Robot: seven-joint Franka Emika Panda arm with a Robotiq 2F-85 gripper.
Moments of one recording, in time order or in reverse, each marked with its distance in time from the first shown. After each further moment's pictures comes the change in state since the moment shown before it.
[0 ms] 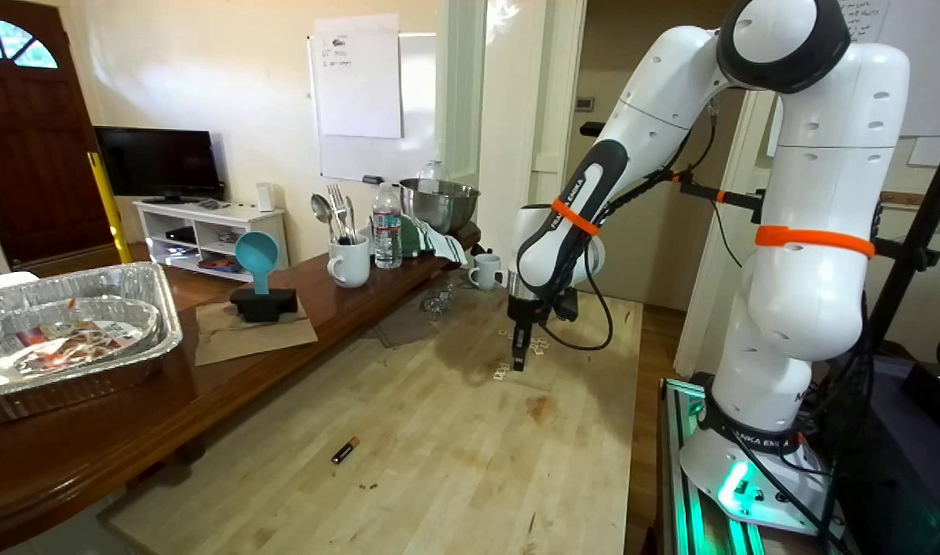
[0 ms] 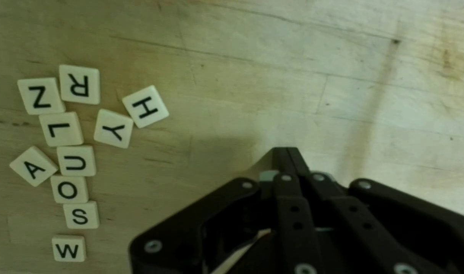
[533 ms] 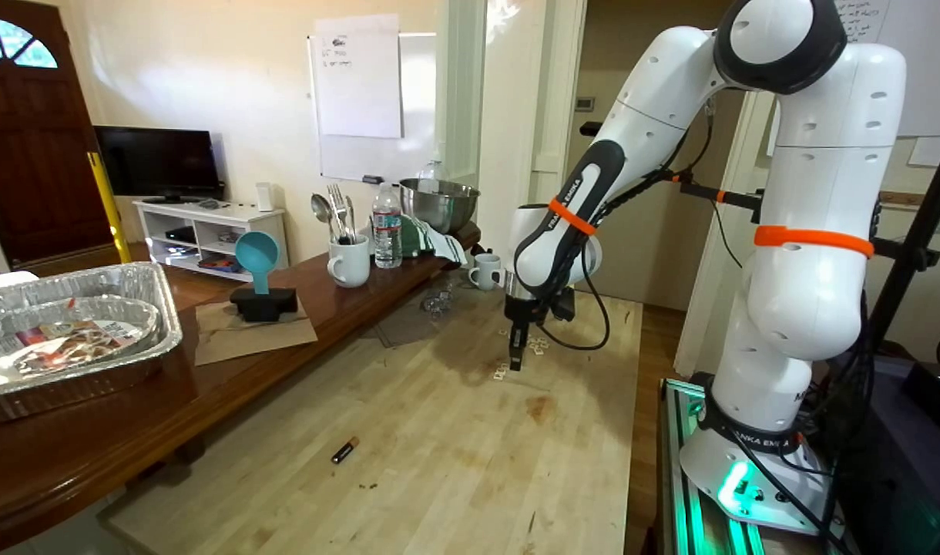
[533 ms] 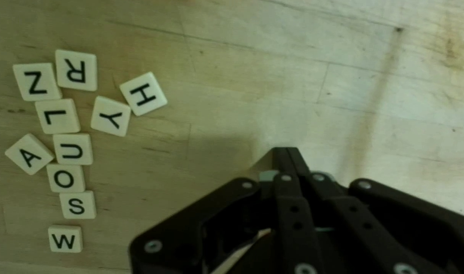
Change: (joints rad) arm -0.011 0.011 0.018 0.015 0.000 0.001 0.000
